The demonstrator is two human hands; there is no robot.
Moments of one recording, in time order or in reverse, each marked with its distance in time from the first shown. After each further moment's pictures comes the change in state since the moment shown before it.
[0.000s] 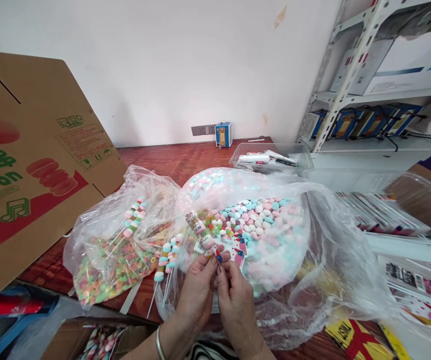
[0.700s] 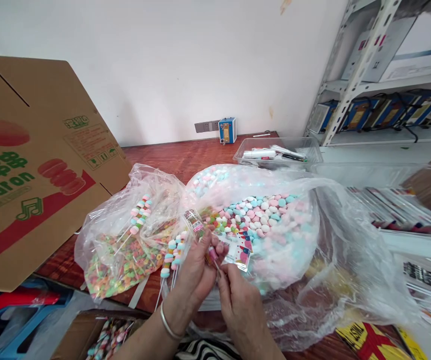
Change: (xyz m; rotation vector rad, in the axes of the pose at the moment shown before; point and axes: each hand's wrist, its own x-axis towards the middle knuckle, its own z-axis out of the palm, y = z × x) left_hand 0.019 0.035 0.017 -0.265 -0.018 -0.027; right_hand -0.003 -0.005 -0.011 -0.184 -0.117 -0.173
